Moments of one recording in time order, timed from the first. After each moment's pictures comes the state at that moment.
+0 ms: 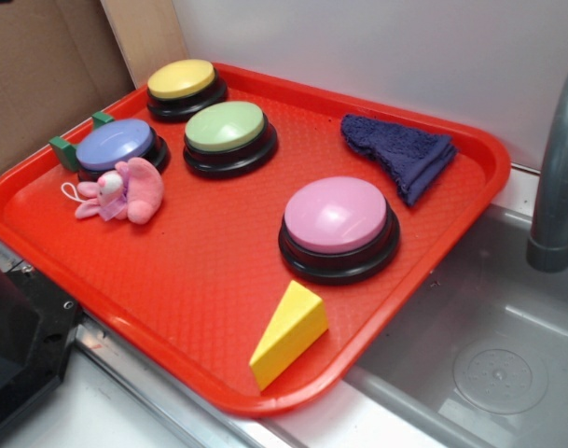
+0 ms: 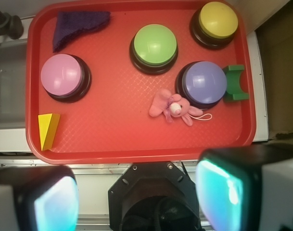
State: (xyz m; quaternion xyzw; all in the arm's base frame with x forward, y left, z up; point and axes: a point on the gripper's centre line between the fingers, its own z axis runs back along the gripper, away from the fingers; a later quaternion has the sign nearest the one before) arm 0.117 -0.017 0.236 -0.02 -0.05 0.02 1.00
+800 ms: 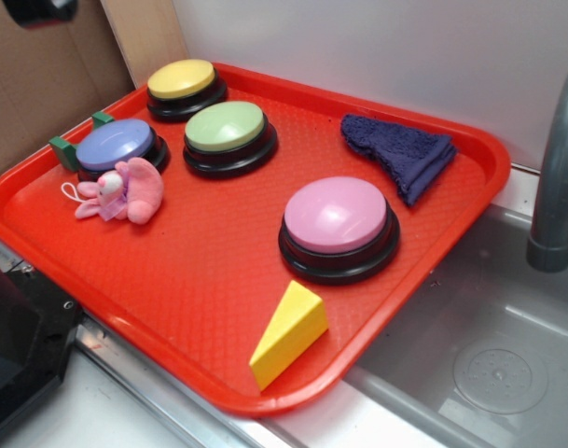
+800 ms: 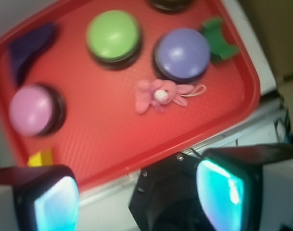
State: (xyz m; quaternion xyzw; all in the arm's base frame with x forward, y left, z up) arm 0.138 0.000 0.196 -0.05 -0.02 0.27 0.96
